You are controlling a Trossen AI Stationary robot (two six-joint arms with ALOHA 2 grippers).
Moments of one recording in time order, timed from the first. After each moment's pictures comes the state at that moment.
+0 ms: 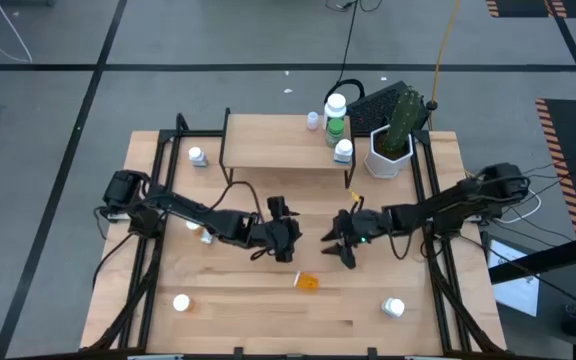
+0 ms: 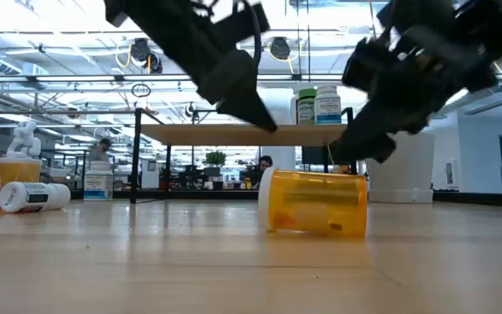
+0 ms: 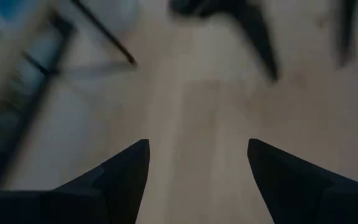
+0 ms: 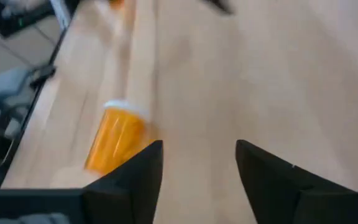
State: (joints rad) left arm -0.20 1.78 1.13 -0.09 -0.48 0.04; right arm 0.18 1.43 0.46 0.39 -0.05 0.45
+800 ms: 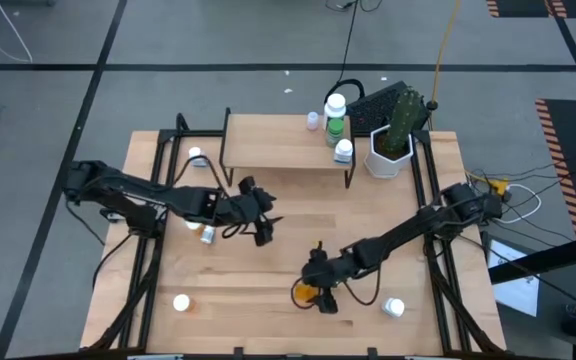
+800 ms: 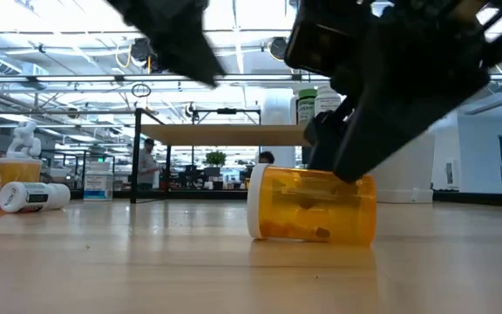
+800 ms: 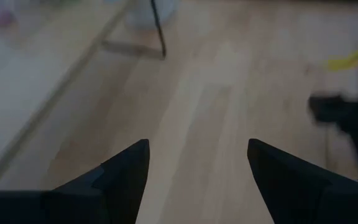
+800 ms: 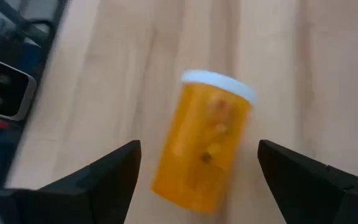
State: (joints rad) left arm -0.14 1.41 0.99 -0.28 -0.40 -0.21; right arm 0.41 1.87 1.00 0.04 -0.05 0.41
